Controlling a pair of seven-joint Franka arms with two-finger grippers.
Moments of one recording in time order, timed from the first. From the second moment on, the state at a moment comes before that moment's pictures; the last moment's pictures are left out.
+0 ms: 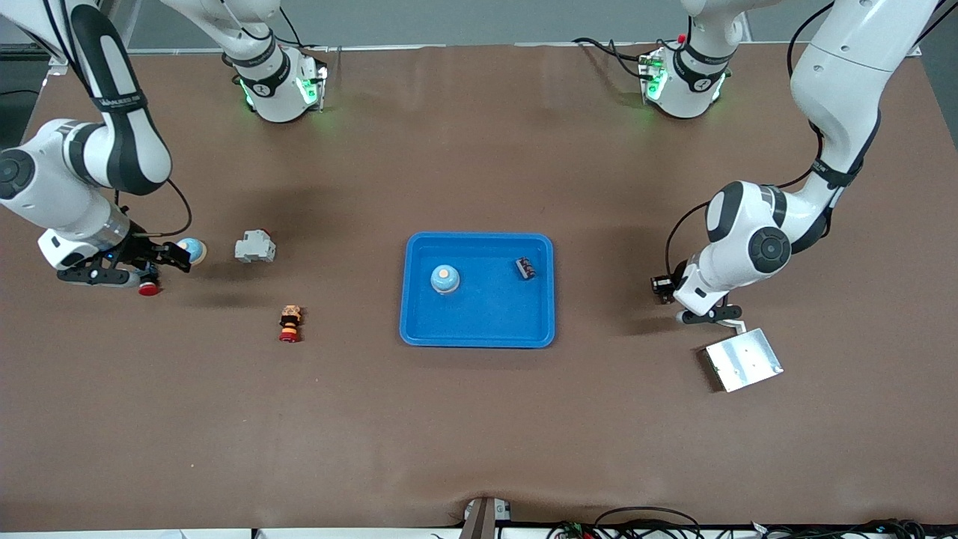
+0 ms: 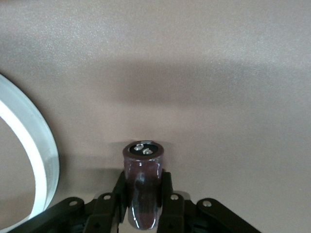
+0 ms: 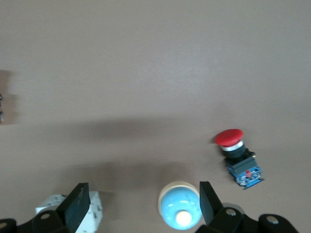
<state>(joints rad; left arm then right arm) 0.23 0.51 -0.41 -2.12 0.10 2.48 -0.35 -0.26 0.12 0.00 -2.31 -0.01 2.48 -0.20</state>
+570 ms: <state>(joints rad) 0.17 0.51 -0.42 -1.93 0.10 2.24 -0.48 -0.32 0.12 0.00 -2.47 -0.01 2.70 -0.27</state>
